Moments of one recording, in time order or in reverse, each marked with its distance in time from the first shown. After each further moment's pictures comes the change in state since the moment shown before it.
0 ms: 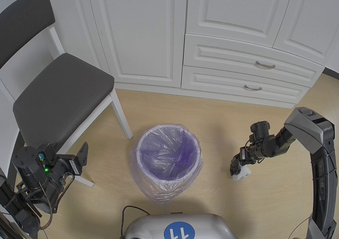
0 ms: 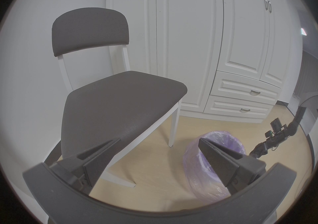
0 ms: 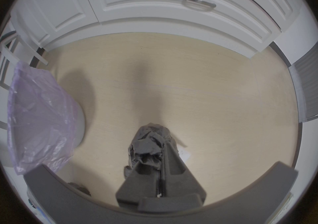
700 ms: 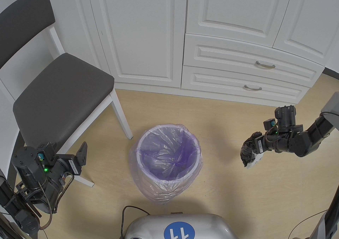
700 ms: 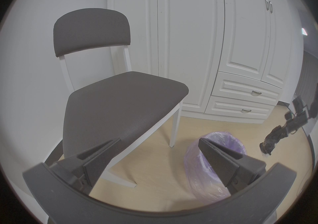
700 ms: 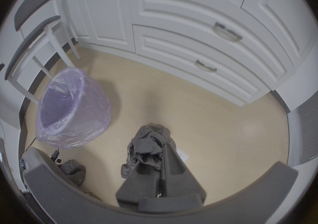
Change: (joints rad) left arm 0.000 -0.007 0.000 0.005 0.012 -0.001; right arm 0.029 -0.495 0.454 -0.177 0.033 -0.292
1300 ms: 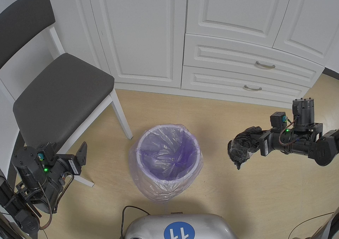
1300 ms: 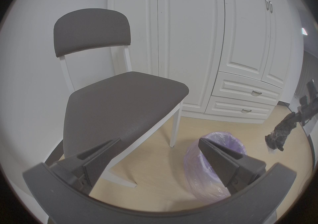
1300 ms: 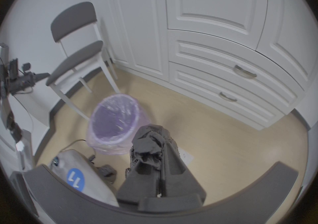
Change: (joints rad) left arm 0.000 0.000 0.000 0.000 0.003 0.001; right arm 0.115 -0.322 0.176 -0.004 0.208 0.010
